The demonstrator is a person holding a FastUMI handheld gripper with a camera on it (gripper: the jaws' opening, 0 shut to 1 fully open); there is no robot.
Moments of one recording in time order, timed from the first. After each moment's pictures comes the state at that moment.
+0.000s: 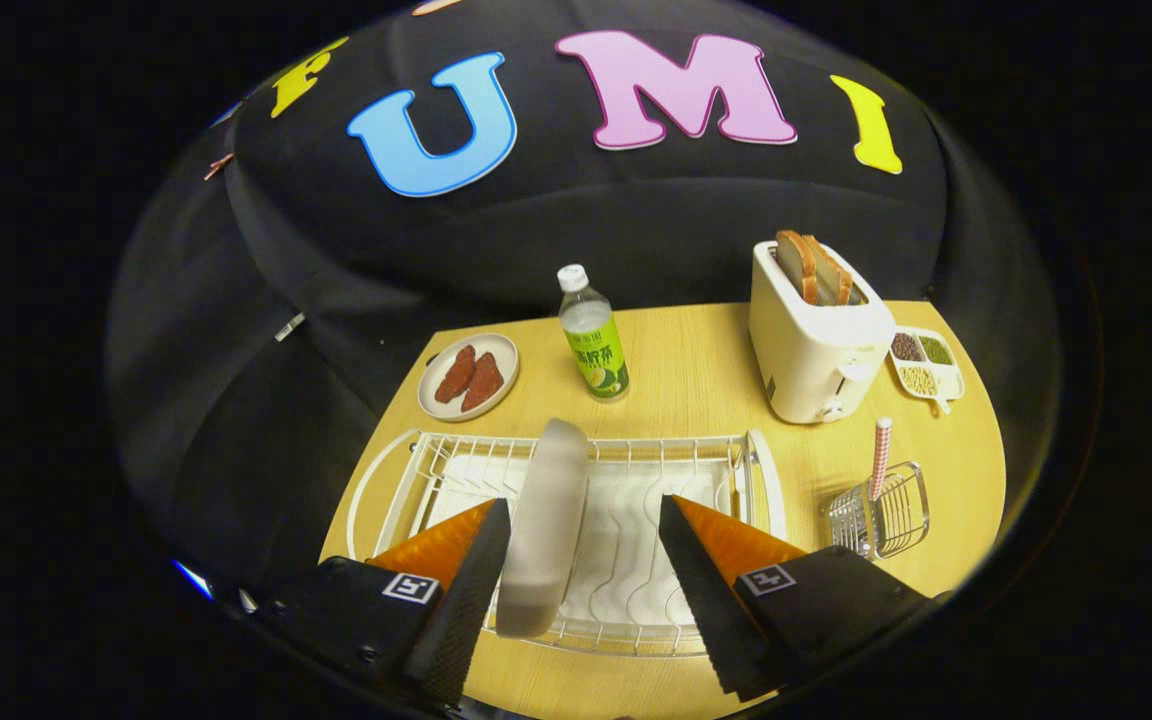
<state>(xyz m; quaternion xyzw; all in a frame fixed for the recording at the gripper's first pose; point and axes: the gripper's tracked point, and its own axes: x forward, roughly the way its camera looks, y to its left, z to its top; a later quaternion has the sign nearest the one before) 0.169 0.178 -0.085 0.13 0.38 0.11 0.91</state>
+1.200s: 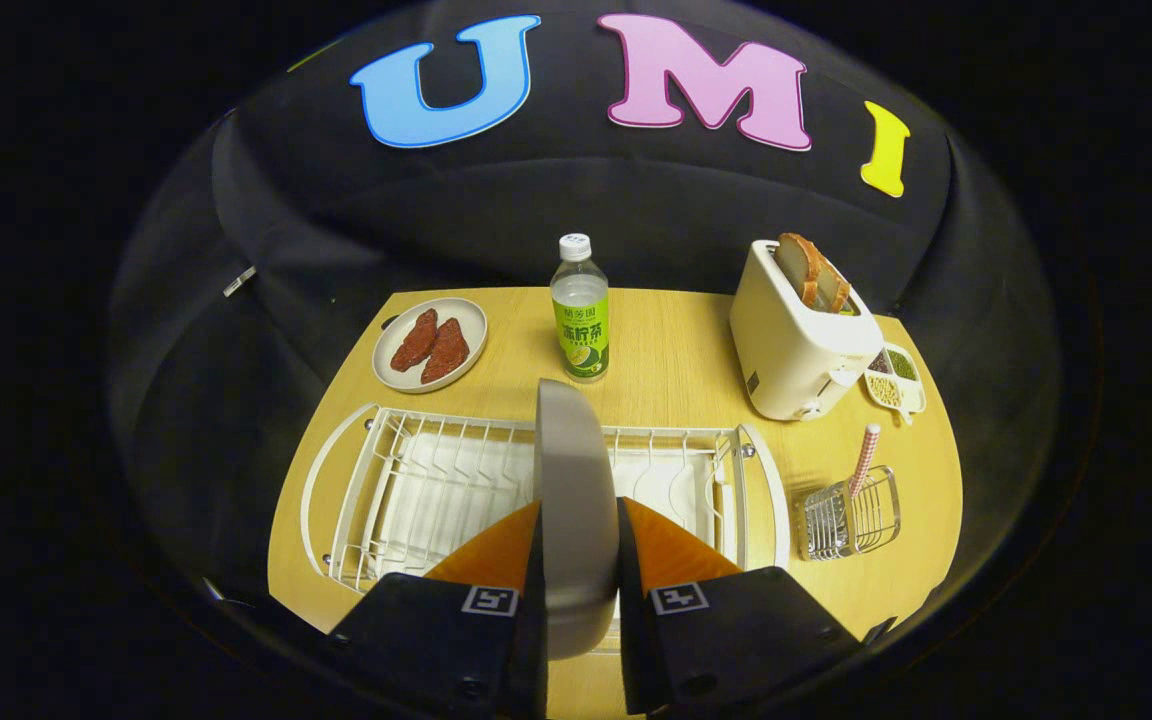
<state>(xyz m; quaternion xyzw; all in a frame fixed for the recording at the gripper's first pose) 0.174 0.192 -0.091 0.03 0.39 0.04 0.92</state>
